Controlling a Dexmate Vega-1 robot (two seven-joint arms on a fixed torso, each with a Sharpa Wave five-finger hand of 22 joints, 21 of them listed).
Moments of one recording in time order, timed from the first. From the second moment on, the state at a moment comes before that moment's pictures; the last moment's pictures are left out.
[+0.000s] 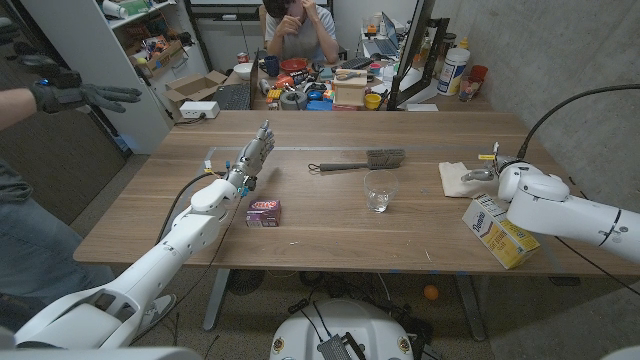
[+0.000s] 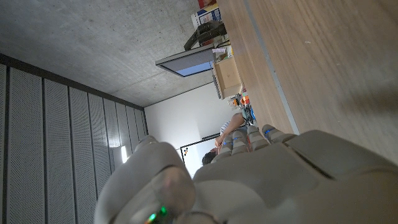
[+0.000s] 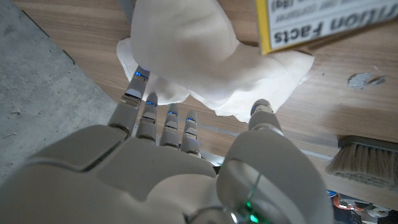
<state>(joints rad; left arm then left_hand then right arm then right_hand) 0.79 0.54 0.40 -1.25 -0.64 -0.24 -0.12 0.40 0.04 -0.09 0.12 0.37 -0.12 0.08 0.20 0.19 -0.12 0.03 0.20 0.18 -0.11 0.05 0.19 0.18 -0.14 -0.01 0.20 0.18 -0.70 -1.19 -0.78 -2.09 -0.20 -1.17 0.10 0.47 -0.07 0.24 -0.13 0.22 0.21 -0.02 0.19 0.19 0.18 0.09 0.21 0.19 0.23 0.21 0.19 0.18 0.54 0.22 0.25 0.18</state>
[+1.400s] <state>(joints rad) 0.80 0.55 0.41 -1.27 -0.61 -0.24 -0.08 0.41 0.05 -0.10 0.11 0.37 -0.06 0.08 0.22 0.19 -0.09 0.02 0.21 0.18 -0.09 0.05 0.19 0.18 -0.13 0.00 0.20 0.18 -0.63 -1.12 -0.86 -1.95 -0.19 -1.12 0.14 0.86 0.02 0.34 -0.17 0.27 0.54 -0.12 0.28 0.21 0.43 0.02 0.30 0.20 0.64 -0.02 0.25 0.20 1.01 -0.01 0.33 0.18</state>
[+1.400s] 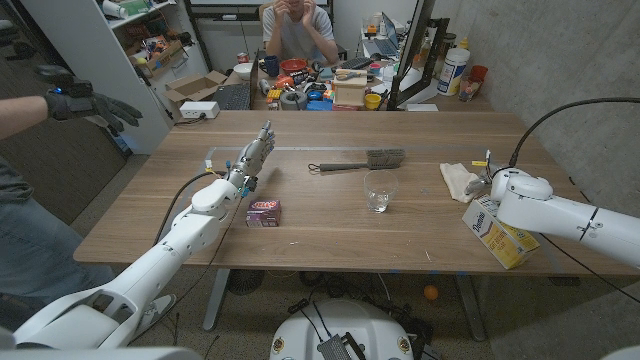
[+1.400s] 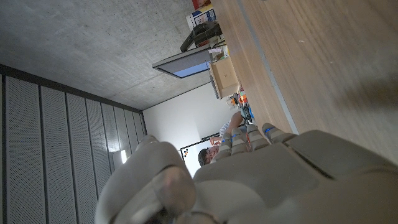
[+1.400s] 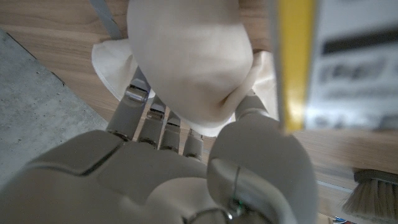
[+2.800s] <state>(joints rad) 0.80 0.55 0.41 -1.25 -0.62 -0.24 -0.10 0.41 0.05 -0.11 0.11 0.37 -0.04 0.08 0.22 0.19 -0.09 0.02 0.21 0.18 -0.09 0.05 0.19 0.18 -0.13 0.01 0.20 0.18 -0.78 -1.08 -0.70 -2.04 -0.24 -1.02 -0.14 1.42 0.13 0.25 -0.15 0.18 0.92 -0.10 0.40 0.36 0.60 -0.07 0.65 0.62 0.86 -0.10 0.50 0.66 1.05 -0.18 0.59 0.31</state>
